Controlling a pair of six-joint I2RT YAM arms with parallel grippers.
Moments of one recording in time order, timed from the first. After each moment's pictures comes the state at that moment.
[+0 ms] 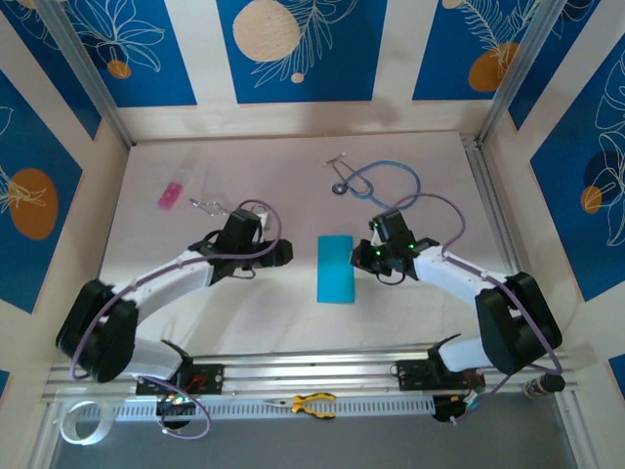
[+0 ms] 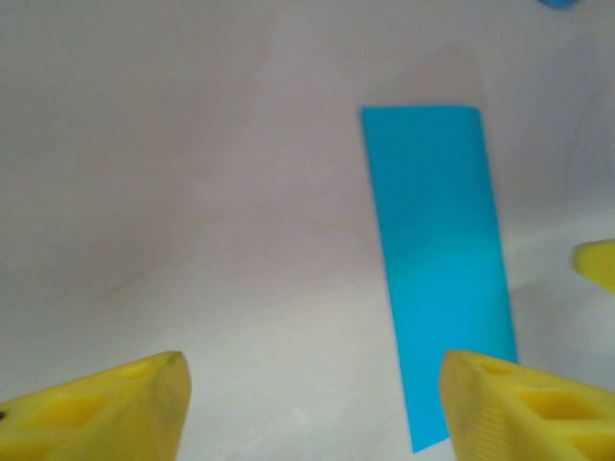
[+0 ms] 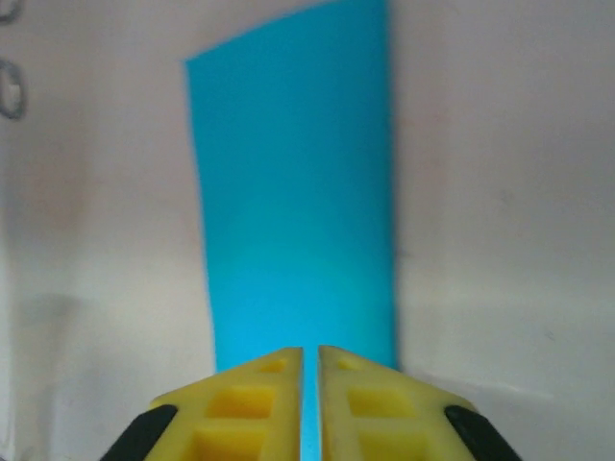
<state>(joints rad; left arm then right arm) -0.58 1.41 0.79 -0.21 0.23 -0.60 0.44 1.37 0.67 -0.29 -0.30 0.73</state>
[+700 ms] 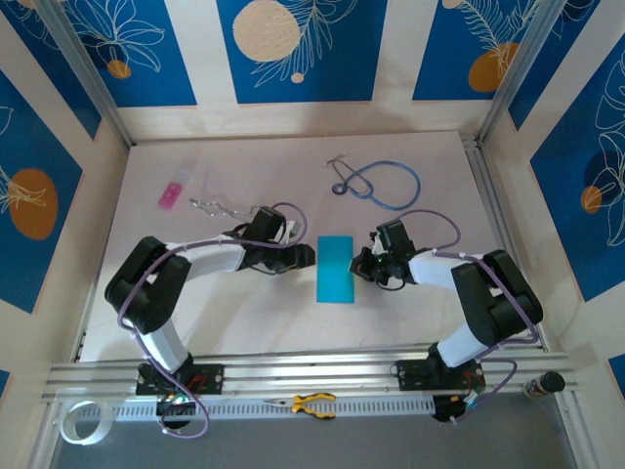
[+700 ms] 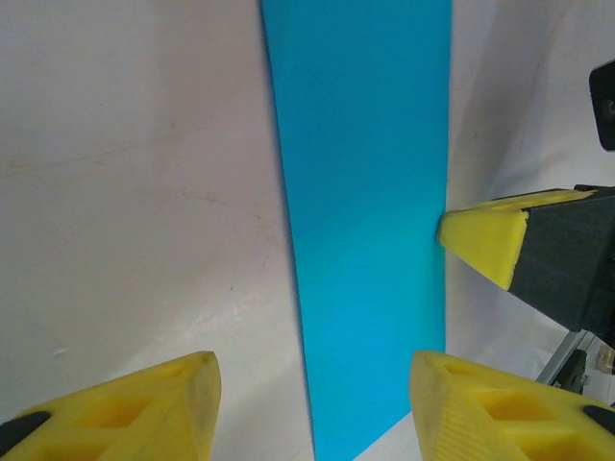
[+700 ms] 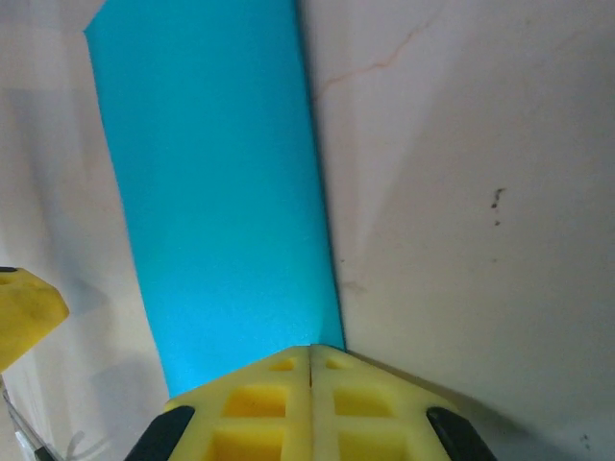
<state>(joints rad) -0.63 1.73 0.91 -0.12 0.49 -0.70 0.39 1.55 0.57 -0.02 -0.44 0.79</state>
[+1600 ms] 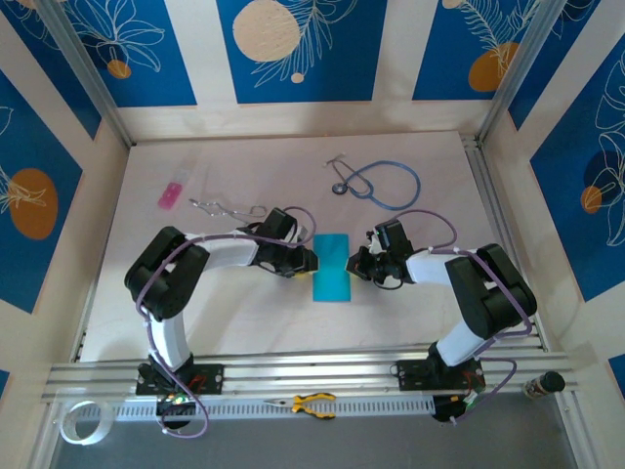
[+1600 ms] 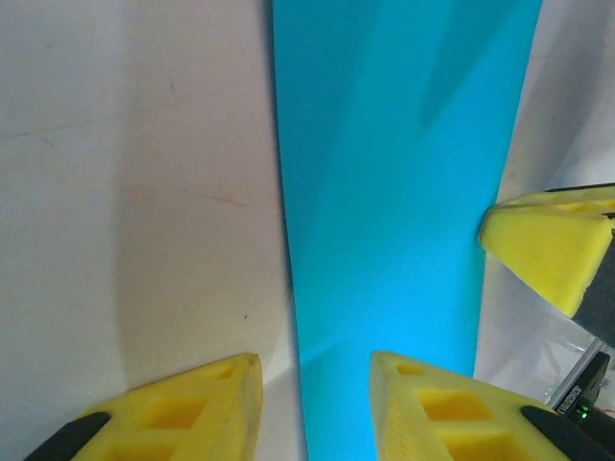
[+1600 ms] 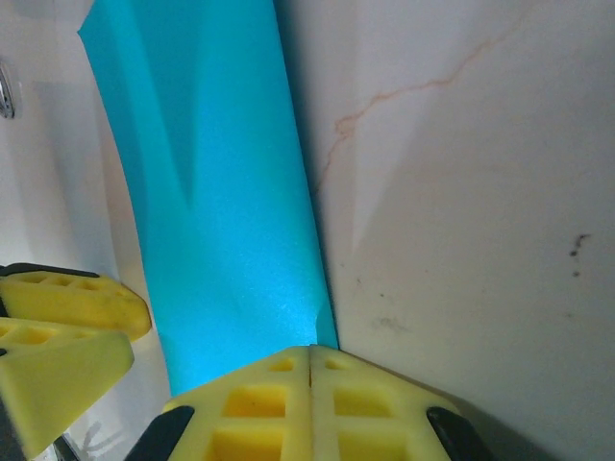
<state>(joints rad) -0.66 1.85 1.00 -0.19 0.50 -0.73 0.39 1.59 0.58 0.05 -0.48 0.80</state>
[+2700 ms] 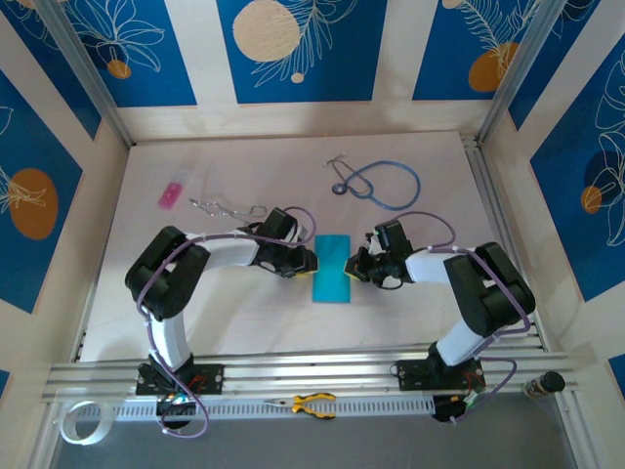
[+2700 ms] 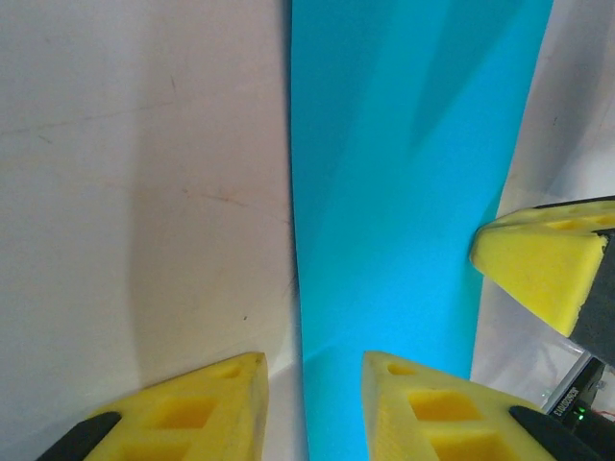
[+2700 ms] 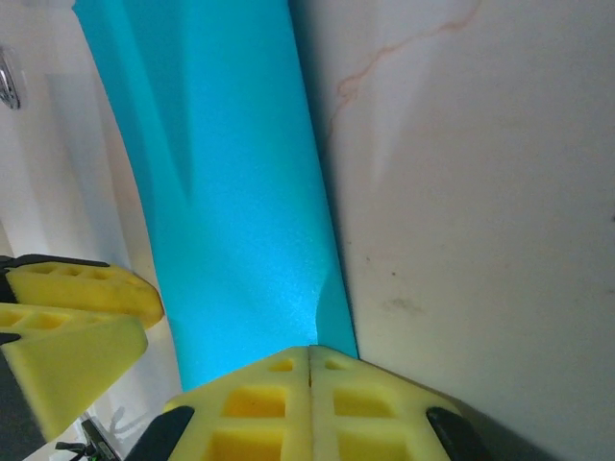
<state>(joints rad) -0.66 1.85 1.00 -0.19 0.50 -0.75 0.38 1.61 0.58 0.05 -0.53 0.84</state>
